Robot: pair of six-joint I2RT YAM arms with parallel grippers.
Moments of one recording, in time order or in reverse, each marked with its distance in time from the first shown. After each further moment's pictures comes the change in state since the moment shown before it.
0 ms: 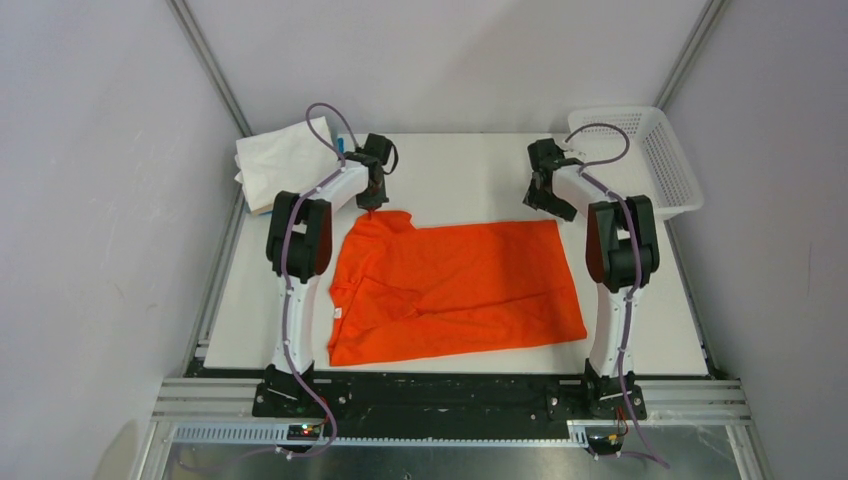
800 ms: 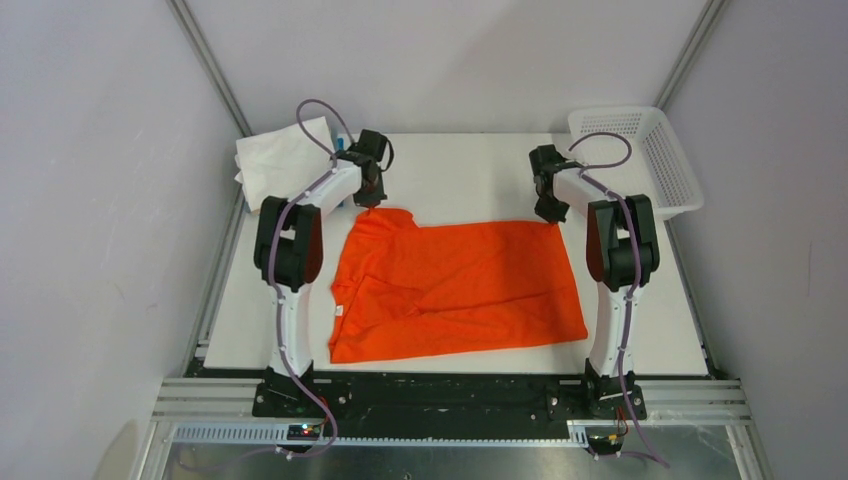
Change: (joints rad) left arm -0.002 -0.110 -0.068 0.007 0.046 -0.005; right arm -0.016 0.026 -0.019 -0.050 -0.012 0.063
